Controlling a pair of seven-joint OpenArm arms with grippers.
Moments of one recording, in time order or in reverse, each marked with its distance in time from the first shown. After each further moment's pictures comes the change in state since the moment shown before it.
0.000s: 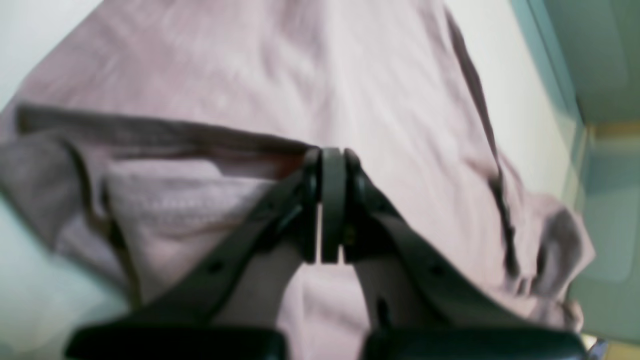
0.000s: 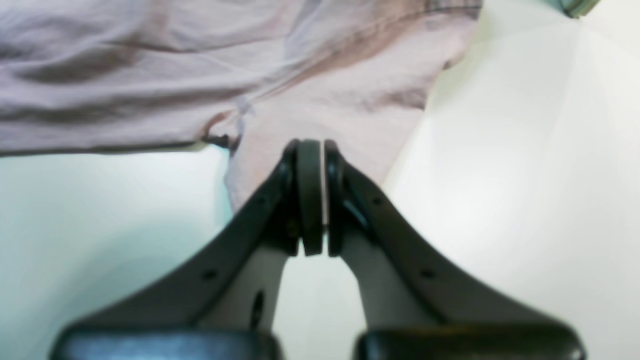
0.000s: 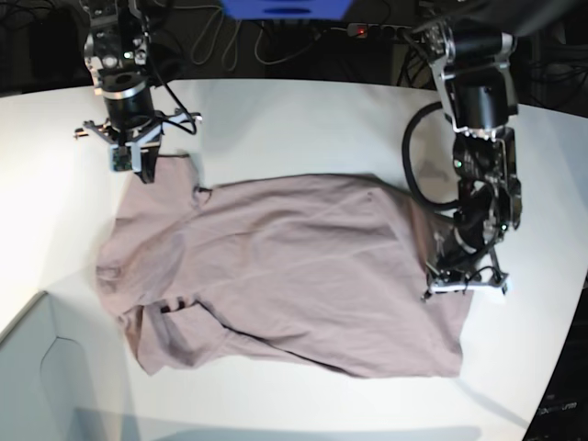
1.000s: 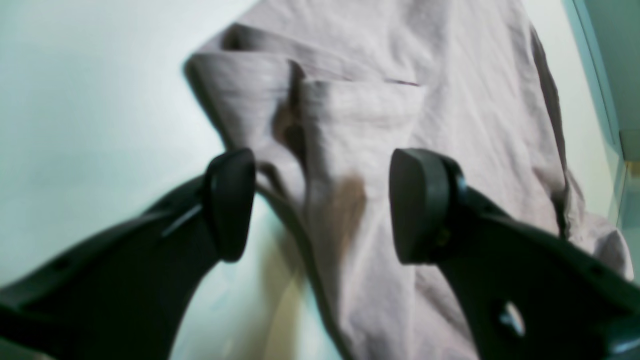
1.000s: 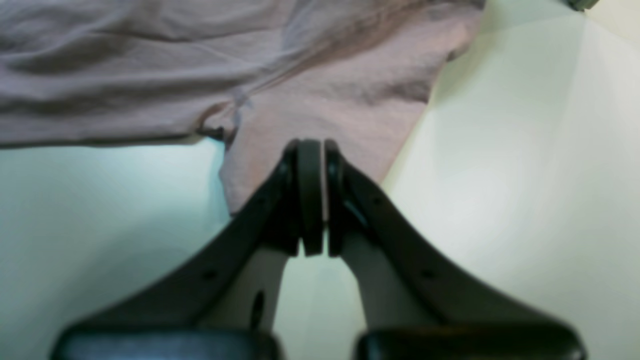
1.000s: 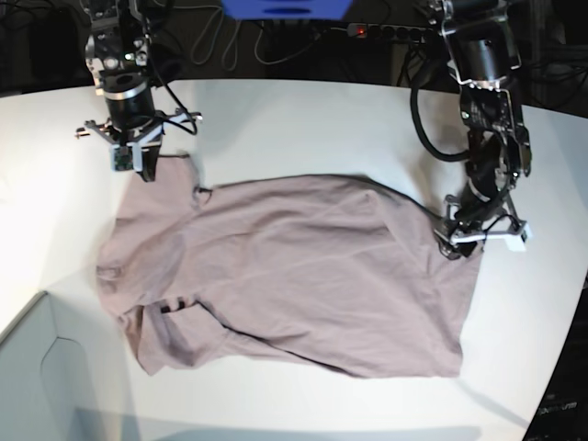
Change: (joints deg) left arm 10.8 0.1 -4.8 7.3 -0.6 -0.2 -1.2; right arm 0.6 -0.1 0.0 -1.4 0.0 0.0 0.1
